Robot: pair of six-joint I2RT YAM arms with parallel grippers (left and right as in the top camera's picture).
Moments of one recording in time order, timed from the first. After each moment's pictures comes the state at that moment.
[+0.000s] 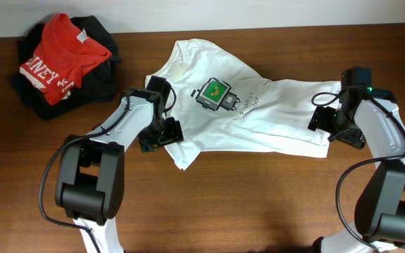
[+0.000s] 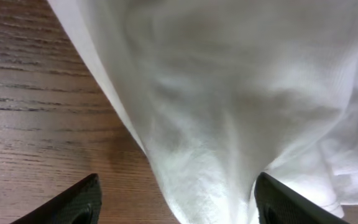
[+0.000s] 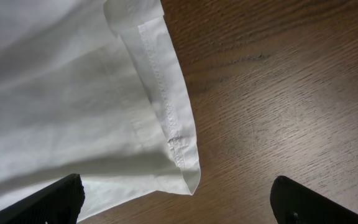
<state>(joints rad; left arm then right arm) -0.29 2.03 1.40 -0.95 0.12 -0.49 -0.21 1.77 1.27 -0.94 0.09 0.29</state>
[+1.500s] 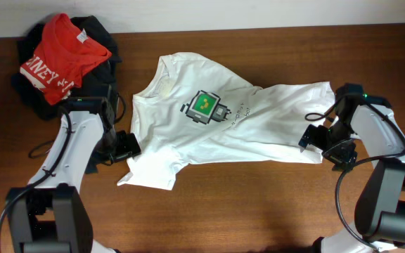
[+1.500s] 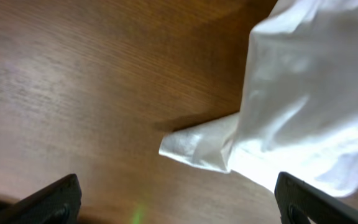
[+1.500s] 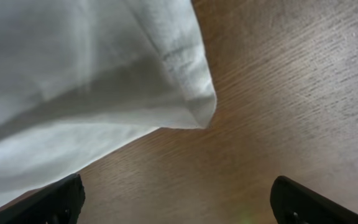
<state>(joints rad) -0.03 1.71 1.25 -1.21 -0.08 -0.41 -0.21 1.77 1.19 -1.12 -0.07 0.40</state>
